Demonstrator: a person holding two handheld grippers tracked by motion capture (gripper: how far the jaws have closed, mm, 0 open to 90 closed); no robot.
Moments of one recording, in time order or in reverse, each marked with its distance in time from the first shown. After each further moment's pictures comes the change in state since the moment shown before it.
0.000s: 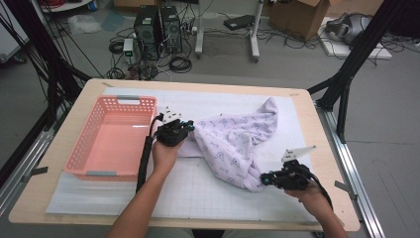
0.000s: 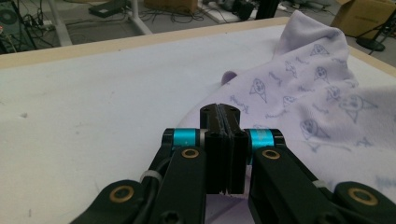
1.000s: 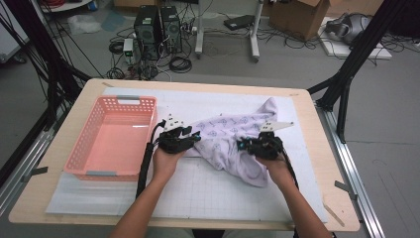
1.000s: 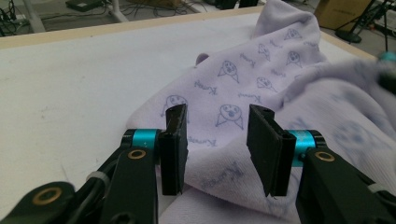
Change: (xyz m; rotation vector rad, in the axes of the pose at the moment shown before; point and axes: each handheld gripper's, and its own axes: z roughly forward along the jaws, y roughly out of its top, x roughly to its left) left arm -0.012 -0.016 -0.005 0.023 -0.082 0.004; right arm -0.026 0.096 0.058 -0.304 -0.154 -0.024
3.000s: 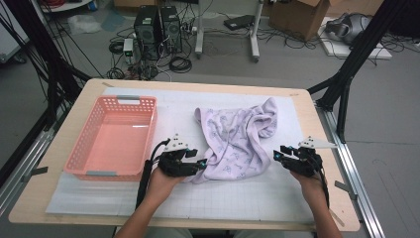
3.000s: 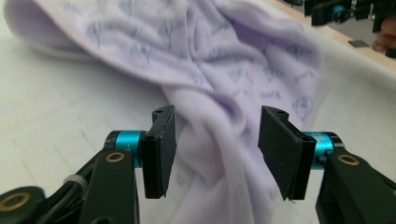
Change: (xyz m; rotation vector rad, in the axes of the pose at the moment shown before) left arm -0.047 -0.011 -0.031 0.113 -0.210 0.082; right arm -0.023 -0.066 -0.087 0.001 -0.251 0.062
